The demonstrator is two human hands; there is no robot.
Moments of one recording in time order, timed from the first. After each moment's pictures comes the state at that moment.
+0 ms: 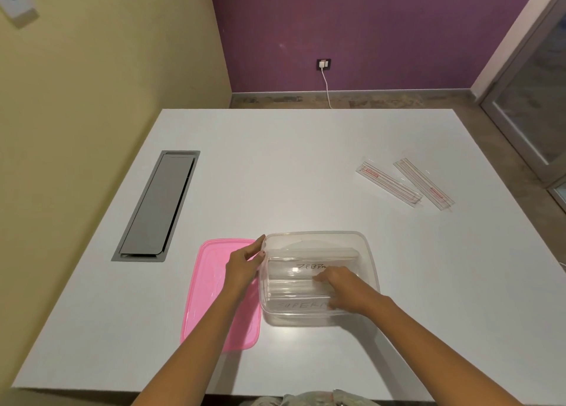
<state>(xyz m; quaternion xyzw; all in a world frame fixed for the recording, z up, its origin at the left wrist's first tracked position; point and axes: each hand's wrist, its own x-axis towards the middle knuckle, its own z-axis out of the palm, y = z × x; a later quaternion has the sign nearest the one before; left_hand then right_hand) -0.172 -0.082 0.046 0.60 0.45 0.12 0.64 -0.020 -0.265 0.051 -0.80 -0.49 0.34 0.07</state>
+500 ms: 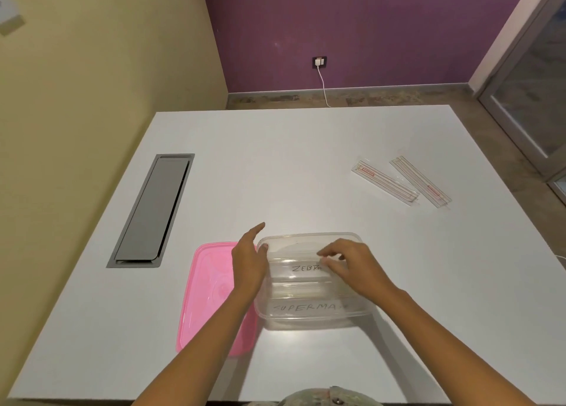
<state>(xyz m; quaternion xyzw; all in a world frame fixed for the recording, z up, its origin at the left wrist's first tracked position) -0.137 -0.099 0.069 0.74 0.45 0.19 0.46 0.006 -0.269 0.081 -0.82 -0.43 0.21 0.32</state>
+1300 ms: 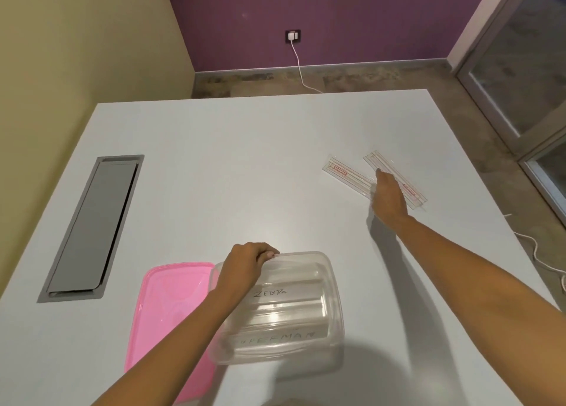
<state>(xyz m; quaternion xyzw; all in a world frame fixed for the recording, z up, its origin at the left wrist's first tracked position) -0.054 -0.093 0.053 0.88 0.29 0.00 0.37 0.244 -0.256 0.030 -0.96 -0.24 0.06 0.15</state>
